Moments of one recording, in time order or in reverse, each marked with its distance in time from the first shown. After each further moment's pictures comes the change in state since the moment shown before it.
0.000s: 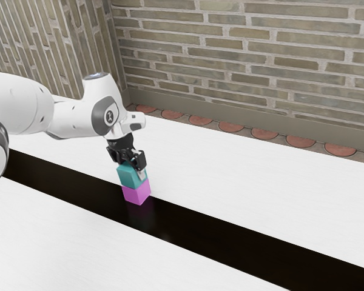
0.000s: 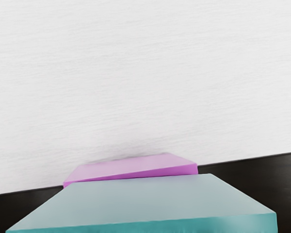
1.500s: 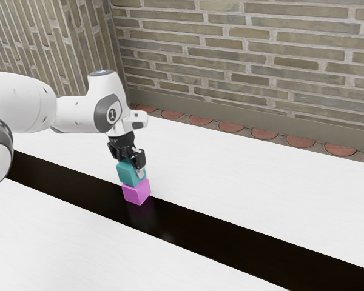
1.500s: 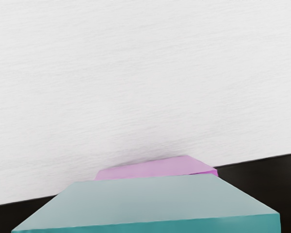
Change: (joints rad) arm 0.010 0.021 -0.009 0.050 0.071 -0.034 -0.008
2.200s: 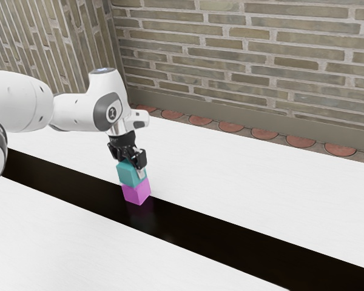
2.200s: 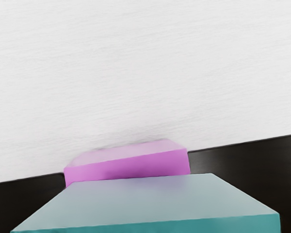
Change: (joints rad) arm -0.017 -0.028 0.001 -0.012 0.020 -0.027 -0.035
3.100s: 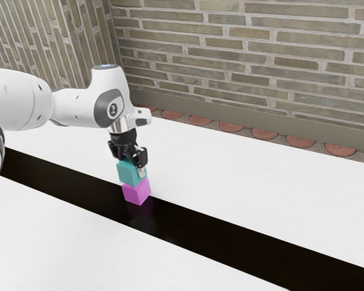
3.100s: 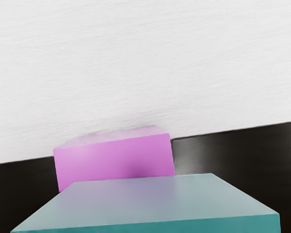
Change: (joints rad) arm -0.010 -0.019 -0.006 0.008 0.032 -0.053 -0.053
